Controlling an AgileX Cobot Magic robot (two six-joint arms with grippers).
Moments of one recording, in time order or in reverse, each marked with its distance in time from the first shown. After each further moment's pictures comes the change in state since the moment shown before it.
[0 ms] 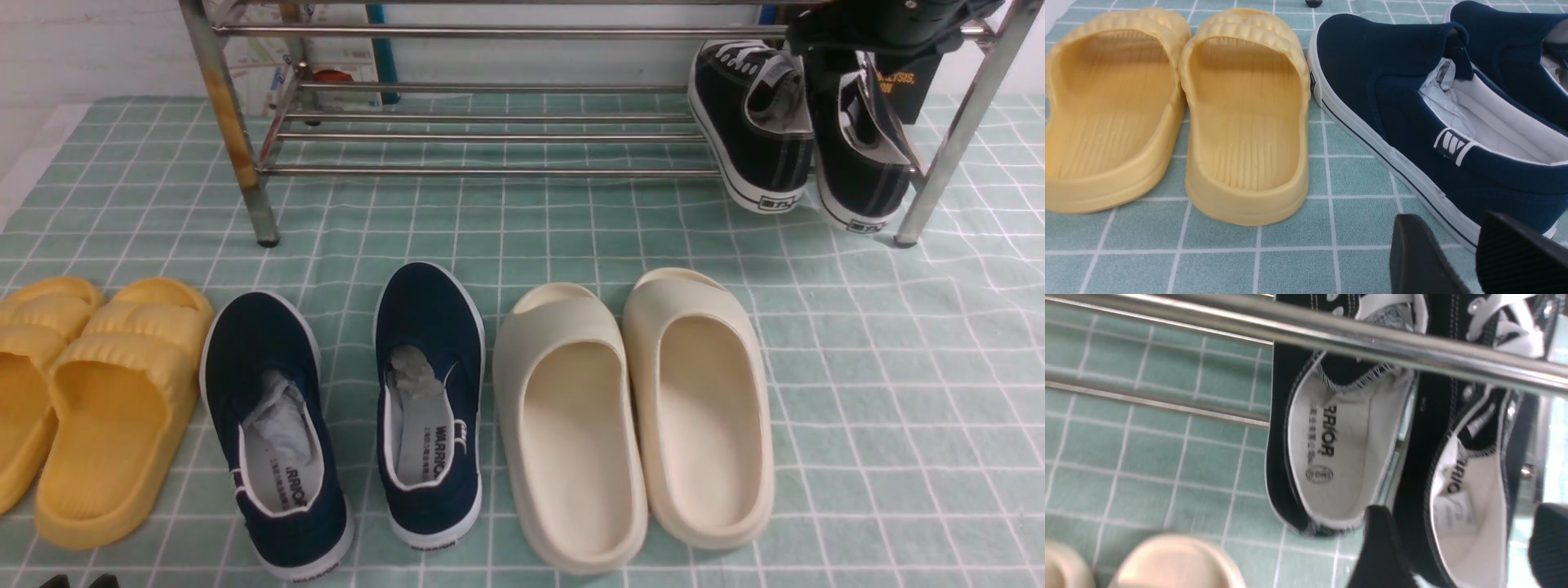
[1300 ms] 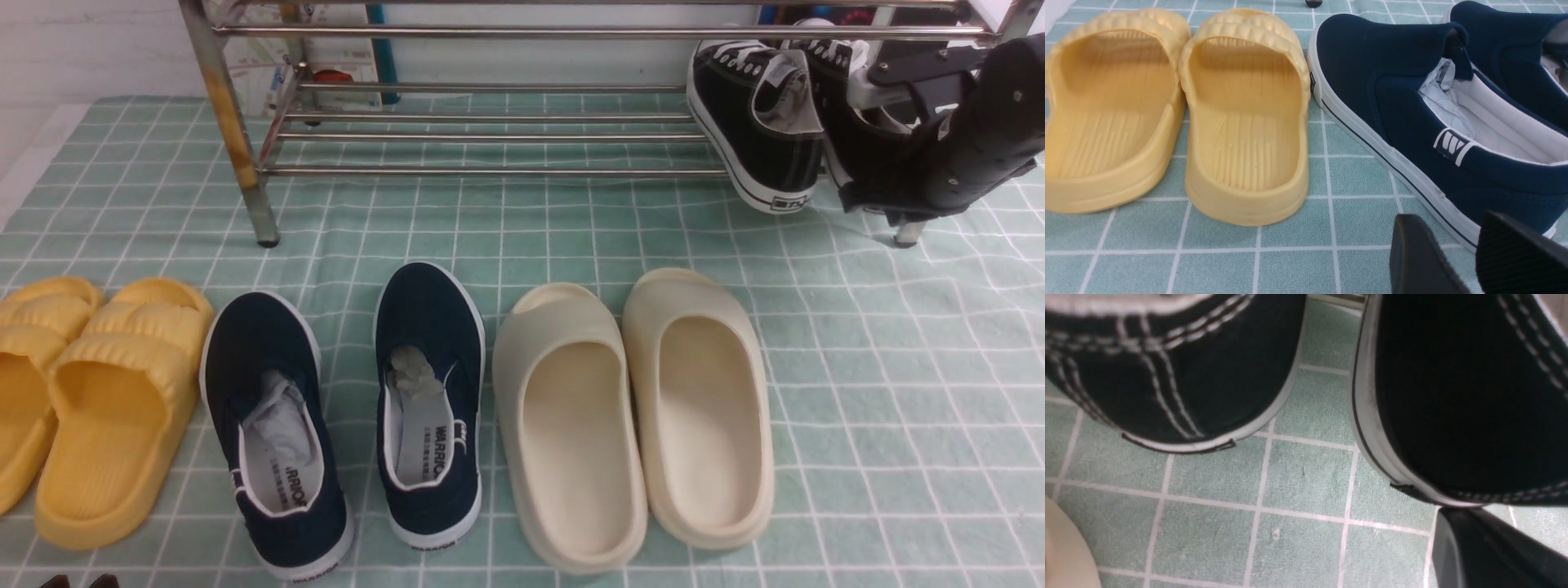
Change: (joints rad) right arm -0.129 -0.059 0.605 -0.016 -0.524 -0.012; left arm 0.000 0.000 0.000 0.000 0.000 0.000
